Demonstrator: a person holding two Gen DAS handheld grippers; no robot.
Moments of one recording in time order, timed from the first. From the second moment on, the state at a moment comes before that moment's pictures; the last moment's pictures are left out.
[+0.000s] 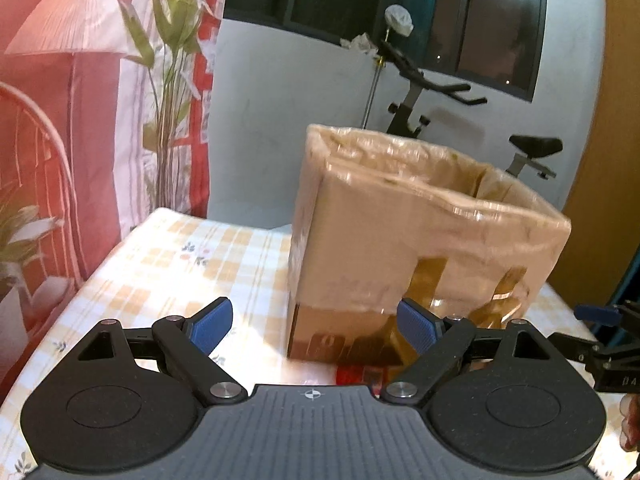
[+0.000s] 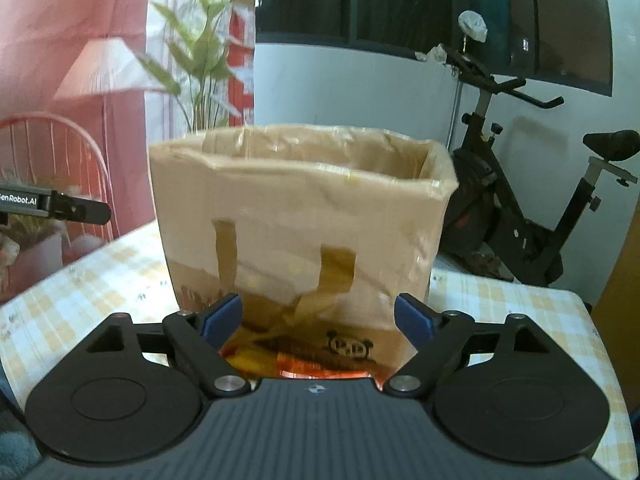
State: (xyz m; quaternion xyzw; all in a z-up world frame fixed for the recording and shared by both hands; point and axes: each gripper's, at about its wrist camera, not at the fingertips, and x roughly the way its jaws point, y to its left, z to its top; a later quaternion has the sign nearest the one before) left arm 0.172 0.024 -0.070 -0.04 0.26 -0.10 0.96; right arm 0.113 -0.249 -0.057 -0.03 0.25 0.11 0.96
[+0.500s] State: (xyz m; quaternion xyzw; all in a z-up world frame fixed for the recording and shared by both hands) left arm 0.170 0.016 -0.098 -0.04 0.31 -0.09 0.95; right arm 0.125 -0.261 -0.094 -0.03 0.31 0.08 0.95
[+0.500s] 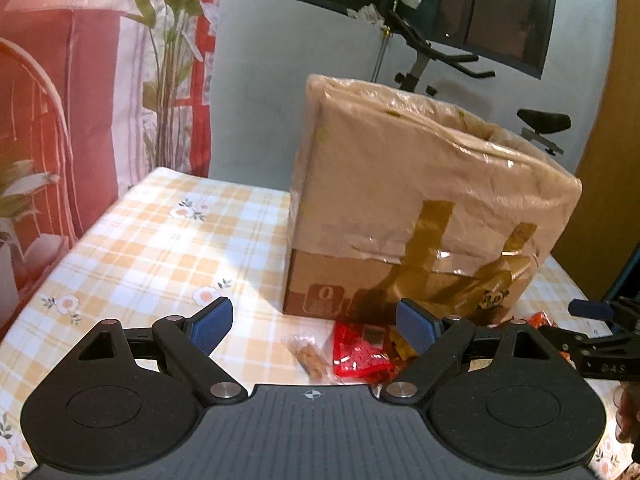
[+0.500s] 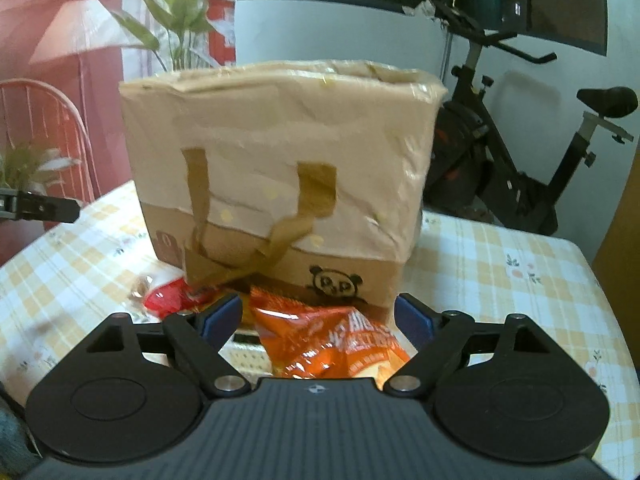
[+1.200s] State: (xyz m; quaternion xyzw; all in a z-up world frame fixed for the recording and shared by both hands) left arm 0.173 0.013 -0.110 -0.05 0.33 -0.10 0.94; right arm 0.124 -0.244 -0.125 -0.15 0.35 0.09 0.92
